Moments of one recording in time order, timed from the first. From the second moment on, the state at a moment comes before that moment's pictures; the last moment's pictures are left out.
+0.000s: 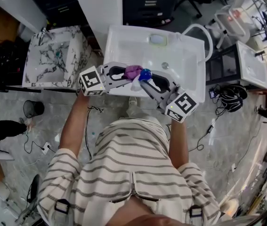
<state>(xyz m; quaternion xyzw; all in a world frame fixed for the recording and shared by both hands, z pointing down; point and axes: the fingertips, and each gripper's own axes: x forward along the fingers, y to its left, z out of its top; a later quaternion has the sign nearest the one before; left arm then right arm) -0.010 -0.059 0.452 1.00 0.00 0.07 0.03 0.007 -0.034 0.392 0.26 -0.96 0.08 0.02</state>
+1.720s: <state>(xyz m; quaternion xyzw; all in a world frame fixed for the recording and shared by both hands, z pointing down) -0.043 -0.043 0.466 0.99 -0.07 0.02 0.13 0.020 -0.052 0.391 0.33 -0.94 0.11 -0.01</state>
